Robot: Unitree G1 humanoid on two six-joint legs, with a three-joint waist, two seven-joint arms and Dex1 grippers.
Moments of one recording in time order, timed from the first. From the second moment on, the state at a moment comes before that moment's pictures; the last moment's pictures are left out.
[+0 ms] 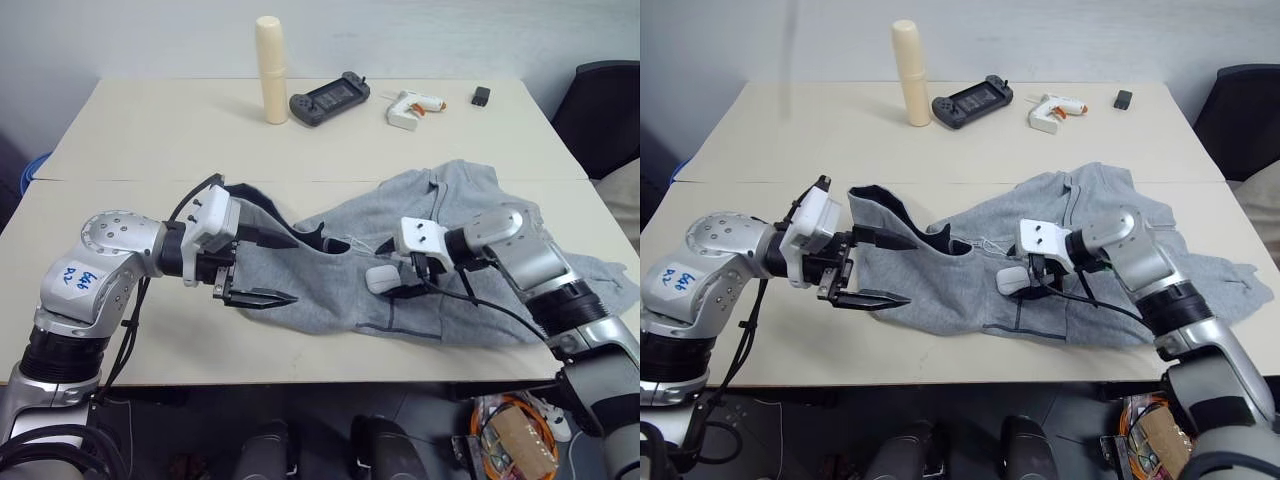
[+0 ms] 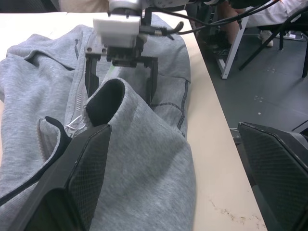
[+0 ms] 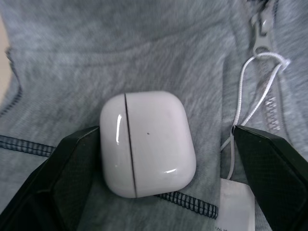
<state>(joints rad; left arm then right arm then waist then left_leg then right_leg) -0.59 0.80 -0.03 -0.22 -0.57 0.55 -1.21 -0.87 -0.70 0.42 0.39 0.05 0.11 1.32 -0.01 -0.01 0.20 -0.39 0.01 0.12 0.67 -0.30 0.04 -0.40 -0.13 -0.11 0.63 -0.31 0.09</state>
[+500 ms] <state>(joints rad) -0.63 0.76 -0.05 -0.18 -0.54 0.52 -1.22 -0.85 -0.65 0.36 0.39 0.02 0.09 1.34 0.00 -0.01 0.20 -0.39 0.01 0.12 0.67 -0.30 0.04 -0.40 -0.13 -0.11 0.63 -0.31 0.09</state>
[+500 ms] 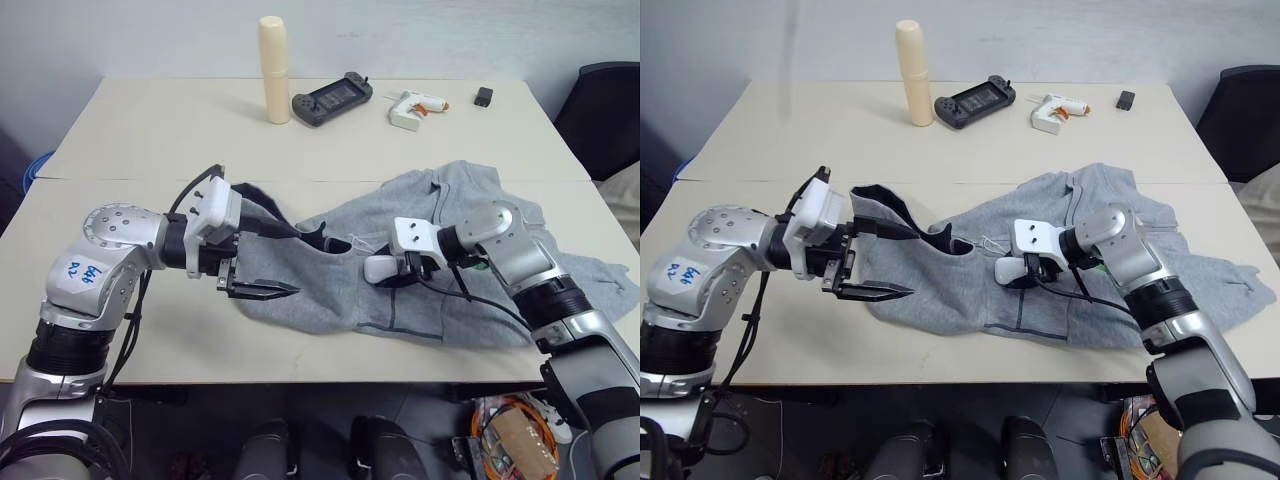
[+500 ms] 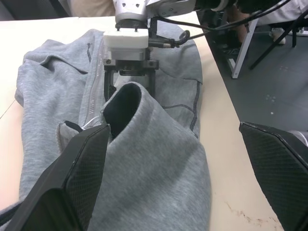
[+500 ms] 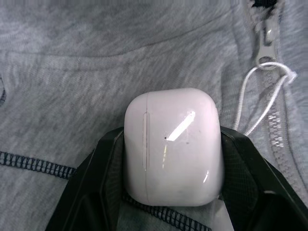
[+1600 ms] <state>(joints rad) -0.78 0.52 -0.14 -0.04 -0.50 0.45 -1.24 -0.36 -0.76 -0.77 0.28 0.21 0.68 0.36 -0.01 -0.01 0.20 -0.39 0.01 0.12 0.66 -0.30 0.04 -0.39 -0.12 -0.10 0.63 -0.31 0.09</state>
